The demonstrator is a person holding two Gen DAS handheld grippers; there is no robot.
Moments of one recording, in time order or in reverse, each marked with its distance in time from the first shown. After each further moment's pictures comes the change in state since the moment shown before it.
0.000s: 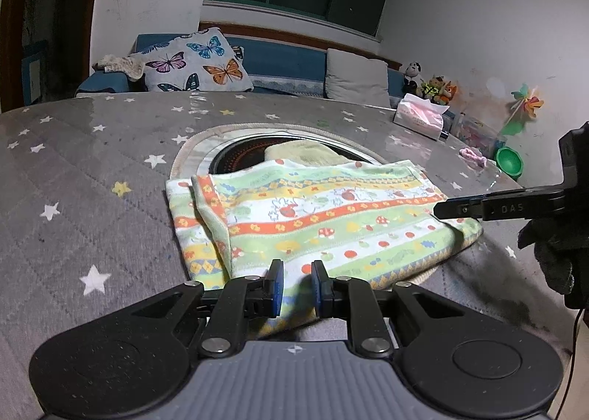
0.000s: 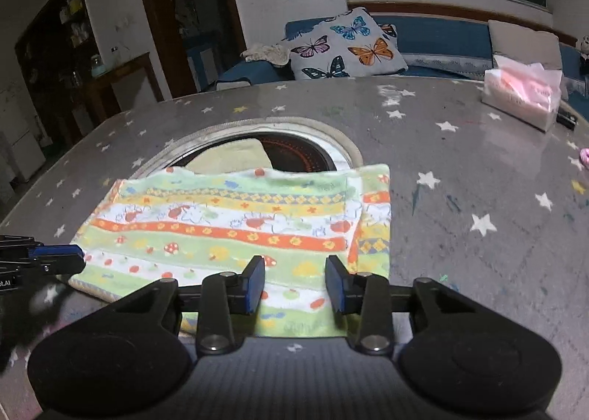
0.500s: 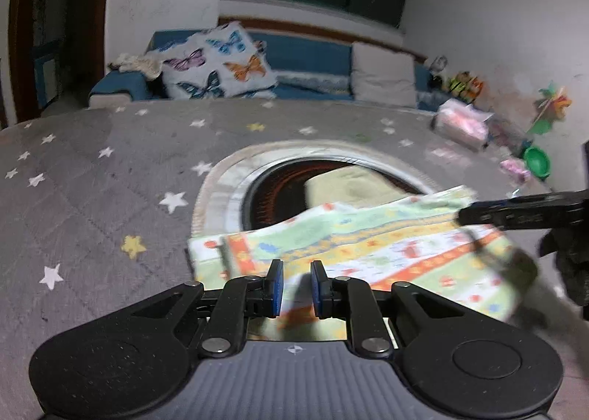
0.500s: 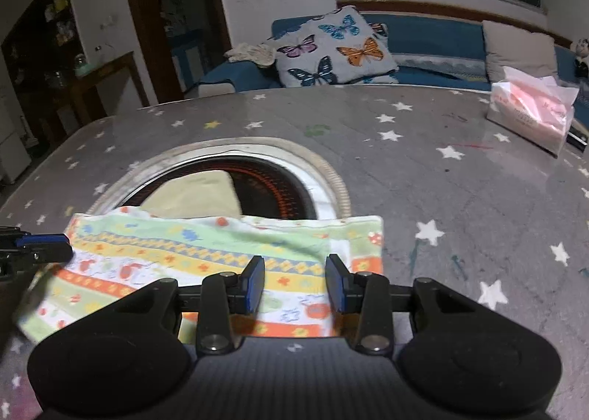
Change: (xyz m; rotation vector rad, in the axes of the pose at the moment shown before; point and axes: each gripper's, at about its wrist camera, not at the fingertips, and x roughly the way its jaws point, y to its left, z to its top) left arm 0.052 0.031 0.047 -0.003 0.036 0.087; right arm 0.051 -0.019 0.038 0.017 0.020 -0.051
